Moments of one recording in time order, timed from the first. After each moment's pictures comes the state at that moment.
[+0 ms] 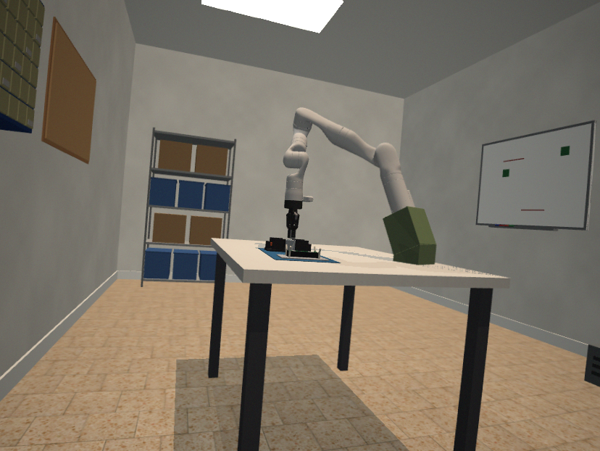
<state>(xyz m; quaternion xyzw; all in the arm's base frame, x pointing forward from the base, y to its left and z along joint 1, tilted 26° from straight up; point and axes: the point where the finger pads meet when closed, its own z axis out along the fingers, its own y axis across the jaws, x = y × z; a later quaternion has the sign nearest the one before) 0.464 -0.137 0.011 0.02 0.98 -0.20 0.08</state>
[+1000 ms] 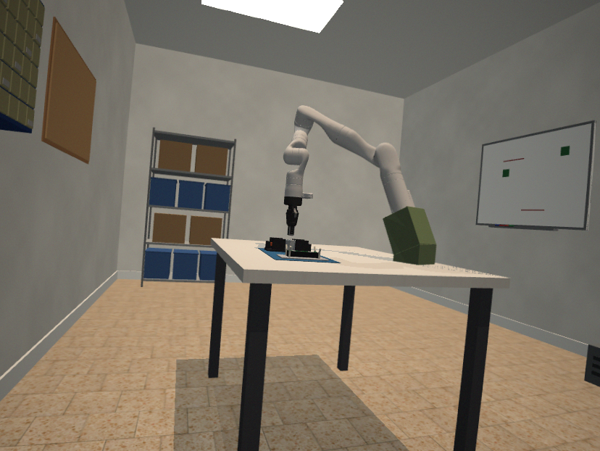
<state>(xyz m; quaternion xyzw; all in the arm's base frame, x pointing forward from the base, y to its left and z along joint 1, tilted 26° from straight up) 0.465 -0.132 0.024 0.02 0.98 -0.20 0.09</state>
